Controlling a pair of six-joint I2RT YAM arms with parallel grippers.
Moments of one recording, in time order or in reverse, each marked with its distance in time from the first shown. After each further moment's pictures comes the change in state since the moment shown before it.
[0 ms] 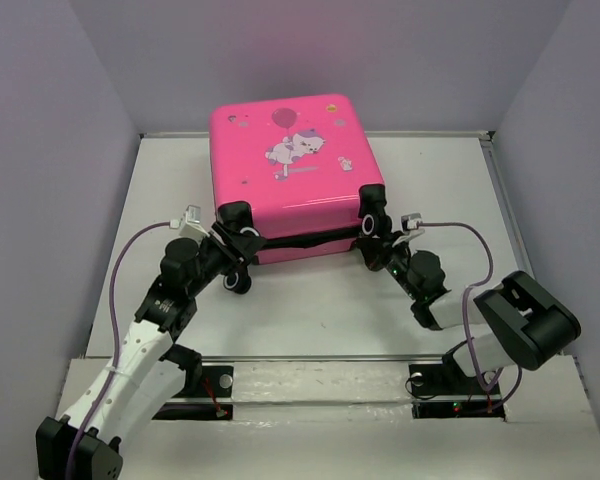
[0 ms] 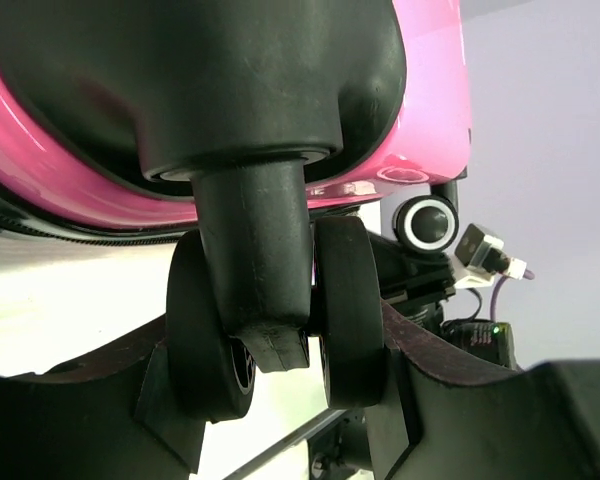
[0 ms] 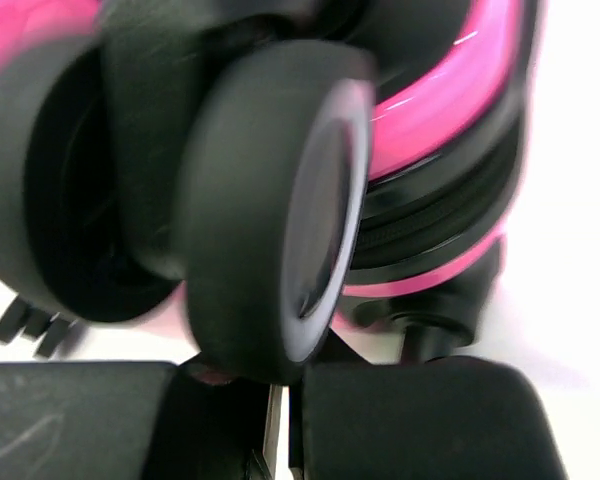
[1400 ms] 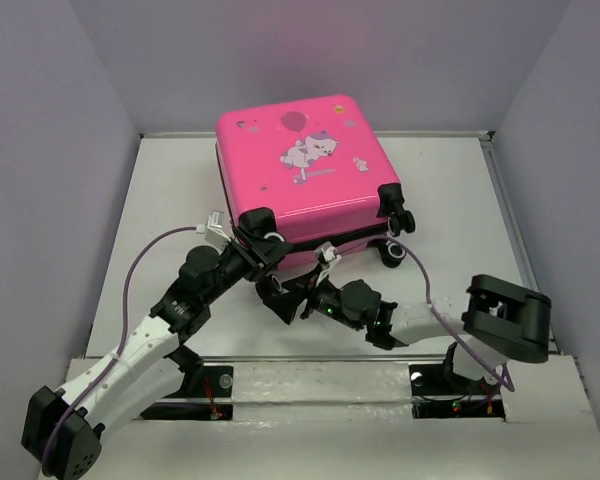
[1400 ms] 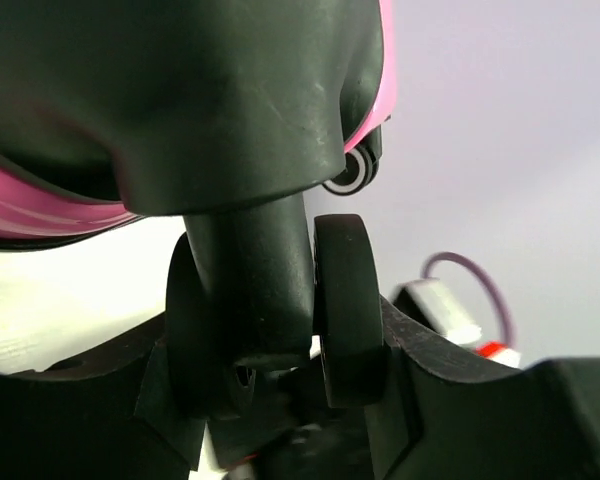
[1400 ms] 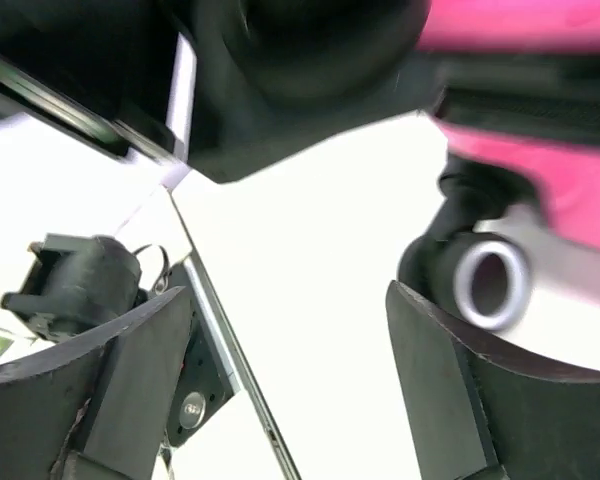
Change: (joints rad) left arm -0.233 0.069 -0.042 0.199 -0.074 -0.200; right arm 0.677 0.172 0.290 -0.133 0.203 0.155
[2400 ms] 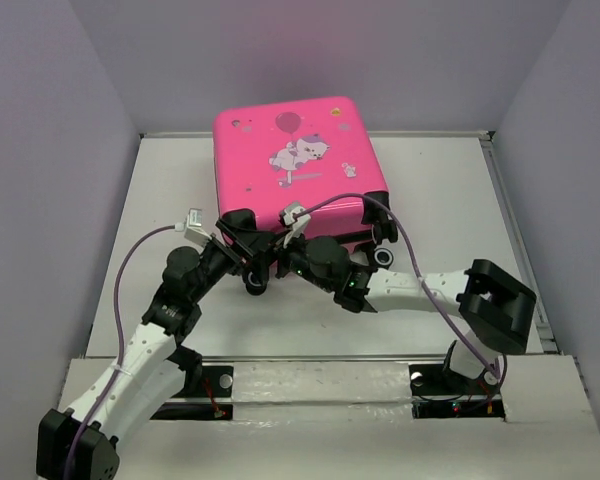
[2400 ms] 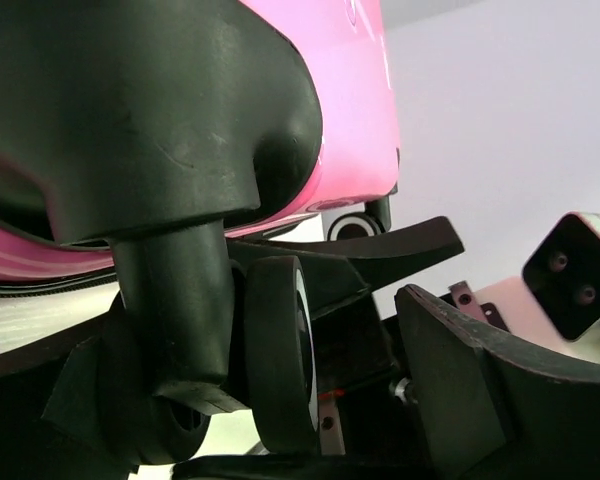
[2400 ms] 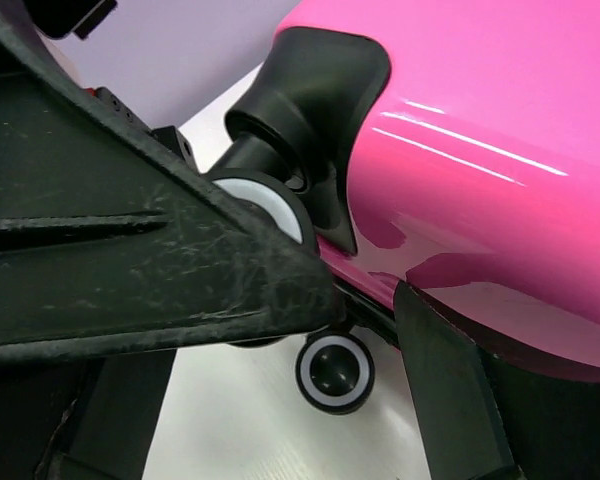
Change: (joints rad) left arm 0.194 -0.062 -0.065 0.061 0.102 0.104; right arm -0.108 0.013 0.426 -0.483 0.031 -0.306
